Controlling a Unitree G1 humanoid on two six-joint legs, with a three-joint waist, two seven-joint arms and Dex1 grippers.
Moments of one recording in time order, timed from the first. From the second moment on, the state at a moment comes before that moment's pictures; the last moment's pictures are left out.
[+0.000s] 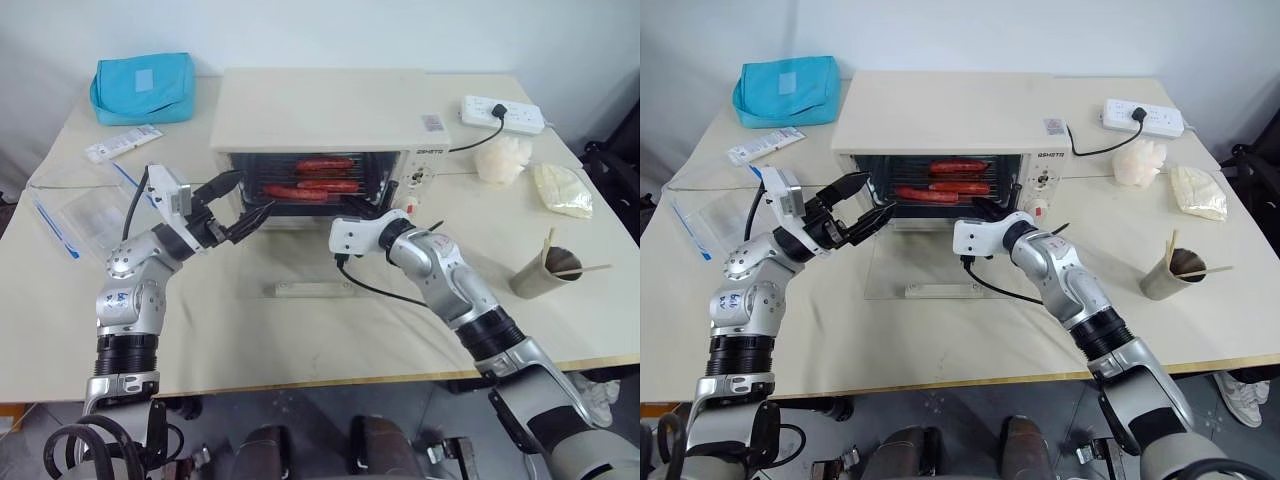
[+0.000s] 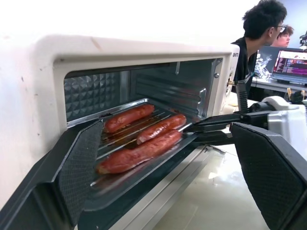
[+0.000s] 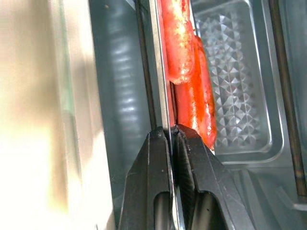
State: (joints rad) left arm -0.58 0.45 0.21 0.21 -0.51 0.15 -0.87; right arm -0.73 -0.39 0.40 0.19 -0.70 -0.04 0.33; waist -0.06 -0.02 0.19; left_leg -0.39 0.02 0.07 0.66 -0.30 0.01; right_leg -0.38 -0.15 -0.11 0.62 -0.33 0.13
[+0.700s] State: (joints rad) left arm -0.68 0.49 0.20 0.37 -0.51 0.20 -0.93; right arm -0.32 -0.56 0.33 -0.29 -0.64 -0.09 0.50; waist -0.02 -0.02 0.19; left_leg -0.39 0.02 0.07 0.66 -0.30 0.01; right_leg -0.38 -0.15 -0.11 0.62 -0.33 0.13
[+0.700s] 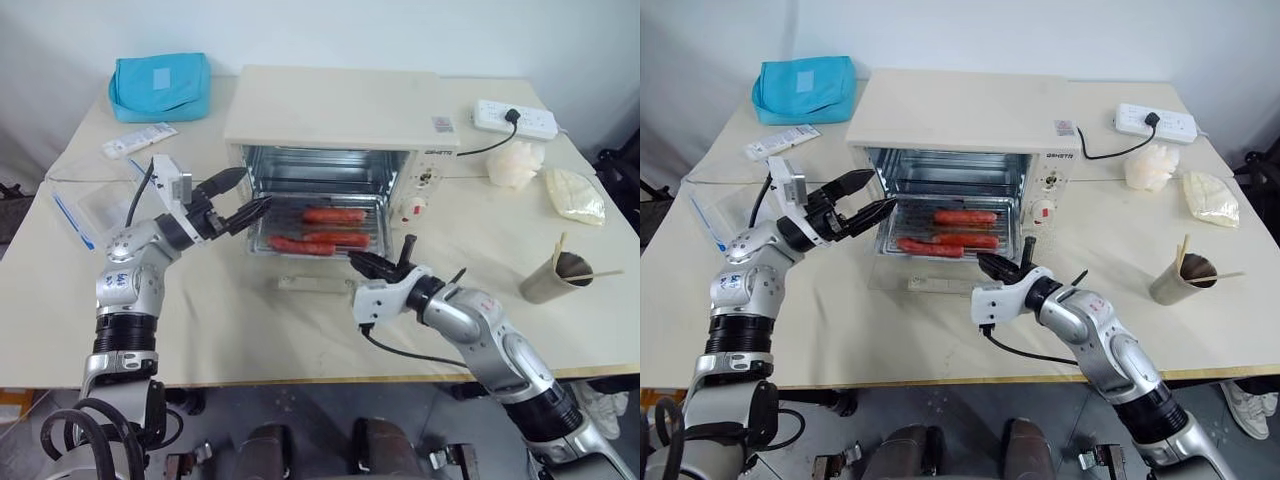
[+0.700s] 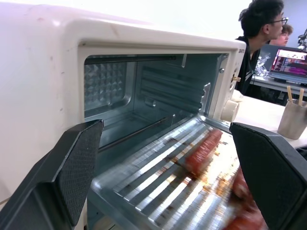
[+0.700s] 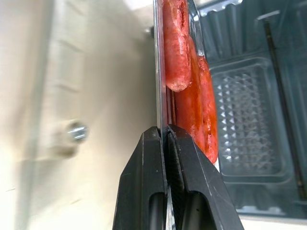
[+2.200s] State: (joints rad) left arm -0.50 0.48 0.52 0.06 -1.25 1.49 -0.34; right arm -0.30 -0.66 0.23 -0.29 -0.40 -0.45 0.57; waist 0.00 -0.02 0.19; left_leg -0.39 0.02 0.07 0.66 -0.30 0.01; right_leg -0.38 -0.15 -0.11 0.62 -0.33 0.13
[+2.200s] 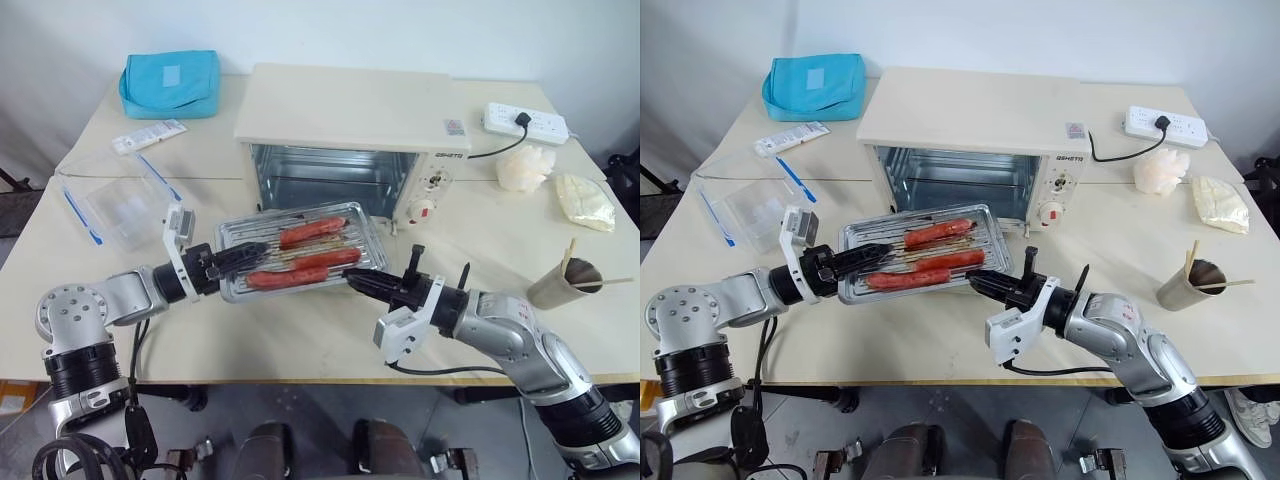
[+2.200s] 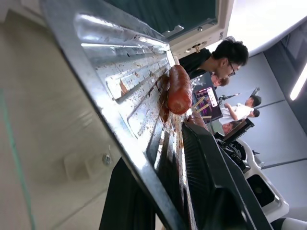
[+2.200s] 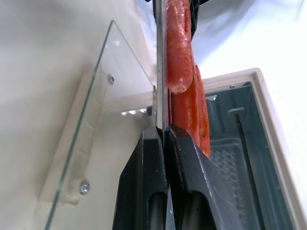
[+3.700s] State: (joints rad) left arm 0.31 0.34 0.82 -0.30 -1.77 0.74 -0.19; right arm -0.35 -0.56 0.07 0.18 0.36 -0.21 1.07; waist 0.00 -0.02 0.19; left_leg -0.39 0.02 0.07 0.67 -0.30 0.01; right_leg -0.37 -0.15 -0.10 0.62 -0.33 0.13
